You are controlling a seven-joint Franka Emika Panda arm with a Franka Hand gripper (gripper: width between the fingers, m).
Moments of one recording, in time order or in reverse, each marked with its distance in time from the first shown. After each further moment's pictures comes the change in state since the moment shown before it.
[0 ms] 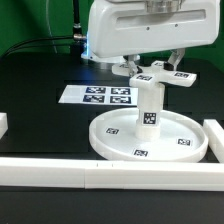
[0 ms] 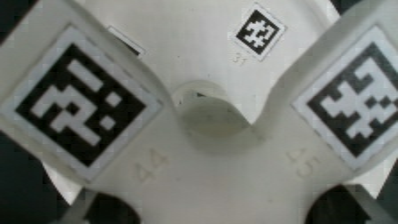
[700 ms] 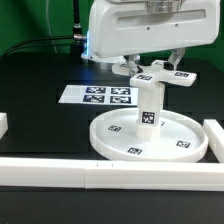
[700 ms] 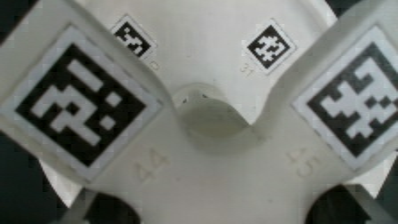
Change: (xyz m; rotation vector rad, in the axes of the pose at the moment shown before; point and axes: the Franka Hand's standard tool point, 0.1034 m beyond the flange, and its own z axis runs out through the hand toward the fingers) arm -0.002 -0.001 0.000 0.004 -0.011 0.000
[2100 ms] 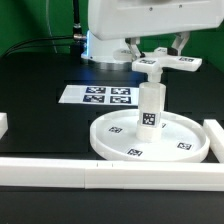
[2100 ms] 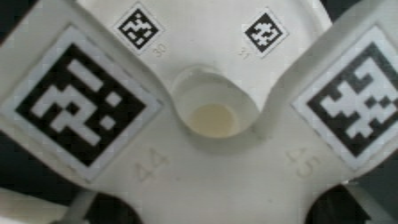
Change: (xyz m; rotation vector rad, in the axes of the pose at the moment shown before) arm 0.009 0.001 -0.023 -0.004 0.021 -0.003
